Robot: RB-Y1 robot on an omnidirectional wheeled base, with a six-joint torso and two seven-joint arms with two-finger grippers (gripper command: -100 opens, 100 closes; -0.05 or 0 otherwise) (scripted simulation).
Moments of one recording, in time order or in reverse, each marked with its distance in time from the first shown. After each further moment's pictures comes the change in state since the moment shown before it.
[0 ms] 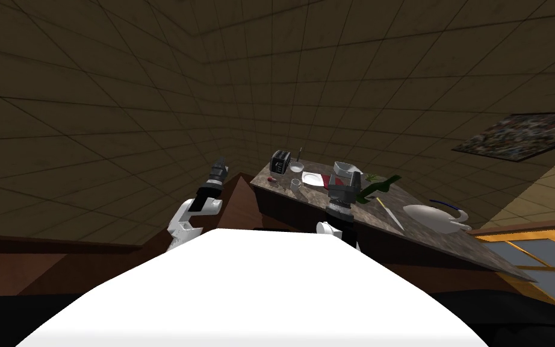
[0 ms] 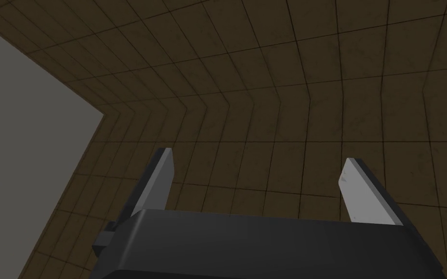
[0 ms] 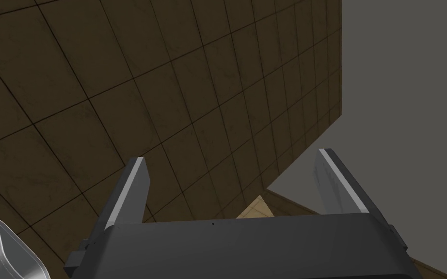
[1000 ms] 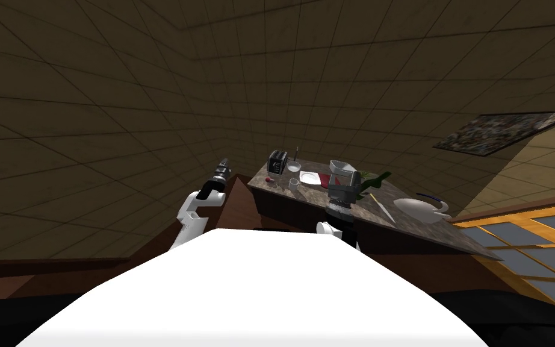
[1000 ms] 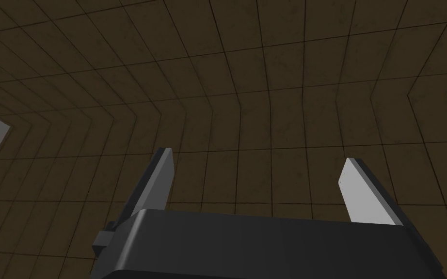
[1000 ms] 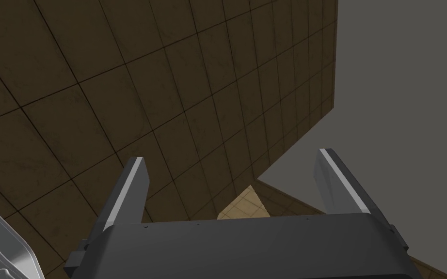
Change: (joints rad) left arm -0.129 0.011 0.012 0.084 0.029 0.280 0.046; right arm 0.000 0.000 0.000 0.000 0.000 0.000 0.000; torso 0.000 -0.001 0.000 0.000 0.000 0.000
